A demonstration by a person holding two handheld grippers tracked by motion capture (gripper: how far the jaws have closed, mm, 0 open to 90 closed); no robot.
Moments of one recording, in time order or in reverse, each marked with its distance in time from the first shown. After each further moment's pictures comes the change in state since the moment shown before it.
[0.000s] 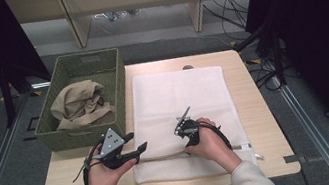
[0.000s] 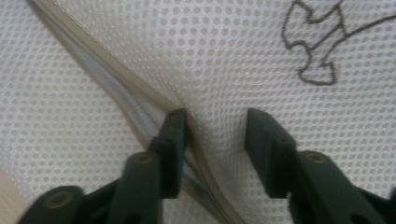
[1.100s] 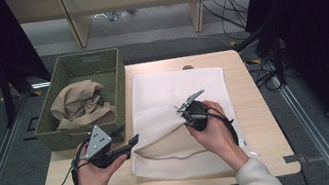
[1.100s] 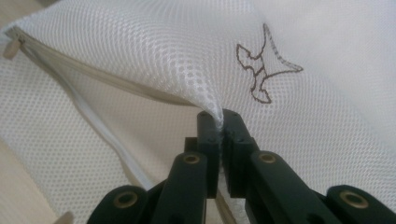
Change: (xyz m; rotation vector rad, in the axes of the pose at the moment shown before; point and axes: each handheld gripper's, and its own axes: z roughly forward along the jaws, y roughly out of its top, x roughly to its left) left arm 0.009 0.018 -0.026 -0.147 0.050 0.027; right arm 0.004 0.002 -0.081 -0.328 -0.135 0.068
